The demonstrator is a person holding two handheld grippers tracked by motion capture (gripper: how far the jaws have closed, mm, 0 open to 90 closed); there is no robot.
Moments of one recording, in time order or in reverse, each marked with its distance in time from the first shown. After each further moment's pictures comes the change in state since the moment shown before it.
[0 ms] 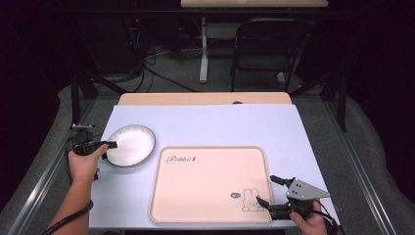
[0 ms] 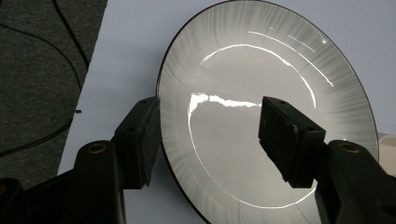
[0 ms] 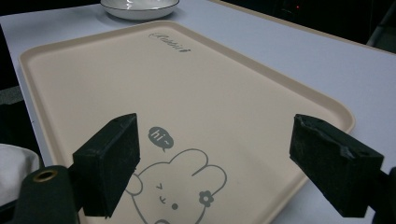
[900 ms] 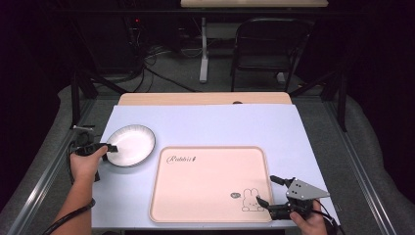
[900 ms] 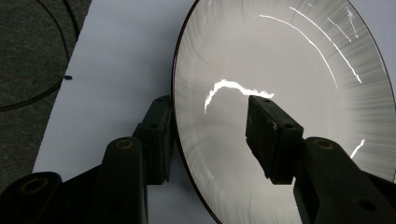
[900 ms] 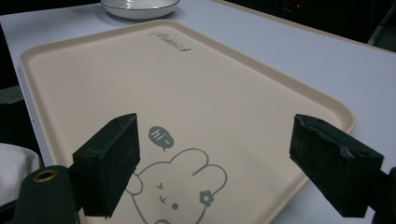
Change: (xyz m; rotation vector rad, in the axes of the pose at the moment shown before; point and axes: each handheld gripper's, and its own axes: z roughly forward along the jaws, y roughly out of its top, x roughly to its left) left arm 0.013 -0.001 0.019 0.098 -0.028 -0.125; right arm 0.000 0.000 0.000 0.003 0.002 -0.002
